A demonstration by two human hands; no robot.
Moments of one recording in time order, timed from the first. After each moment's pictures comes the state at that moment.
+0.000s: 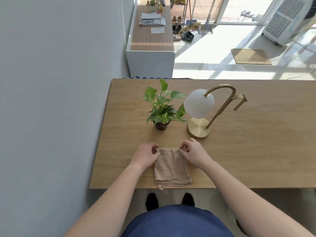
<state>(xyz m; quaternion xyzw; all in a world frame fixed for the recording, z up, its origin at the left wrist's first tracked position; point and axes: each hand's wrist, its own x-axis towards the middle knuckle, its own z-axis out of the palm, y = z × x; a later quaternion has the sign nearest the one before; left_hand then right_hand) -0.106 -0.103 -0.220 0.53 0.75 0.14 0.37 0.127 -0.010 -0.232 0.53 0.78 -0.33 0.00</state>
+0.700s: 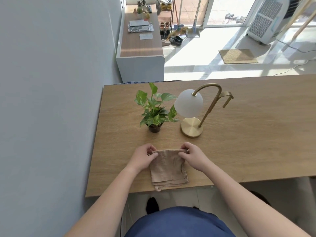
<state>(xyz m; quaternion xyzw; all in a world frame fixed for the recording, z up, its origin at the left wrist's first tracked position) -0.107 -0.103 -0.219 0.49 0.72 0.22 0.44 0.143 -0.032 -0.219 0.57 0.67 -0.47 -0.08</state>
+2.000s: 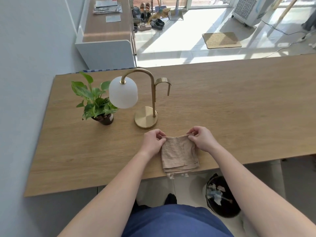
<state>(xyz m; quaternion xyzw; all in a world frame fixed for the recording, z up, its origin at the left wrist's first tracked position) 0.141 -0.008 -0.242 0.49 0.72 0.25 0.43 0.376 0.055 -0.220 0.65 0.65 -0.39 -0.07</state>
